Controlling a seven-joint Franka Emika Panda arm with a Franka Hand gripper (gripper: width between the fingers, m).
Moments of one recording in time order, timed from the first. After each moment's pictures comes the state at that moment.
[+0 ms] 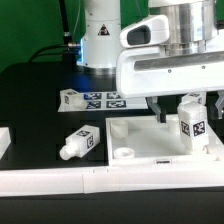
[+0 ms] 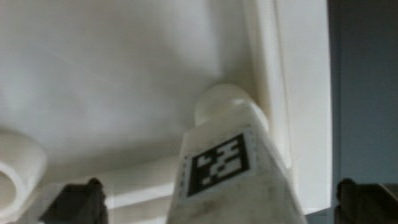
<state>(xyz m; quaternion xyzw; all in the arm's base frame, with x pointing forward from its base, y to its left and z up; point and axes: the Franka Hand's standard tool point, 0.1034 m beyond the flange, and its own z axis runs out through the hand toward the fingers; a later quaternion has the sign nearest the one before) 0.624 0.099 0.078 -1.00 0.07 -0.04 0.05</state>
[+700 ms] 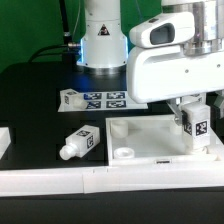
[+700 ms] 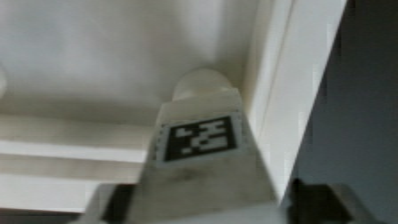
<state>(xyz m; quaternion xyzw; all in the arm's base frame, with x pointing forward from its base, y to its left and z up) 0.631 0.111 0.079 -1.00 -0.02 -0.05 0.04</state>
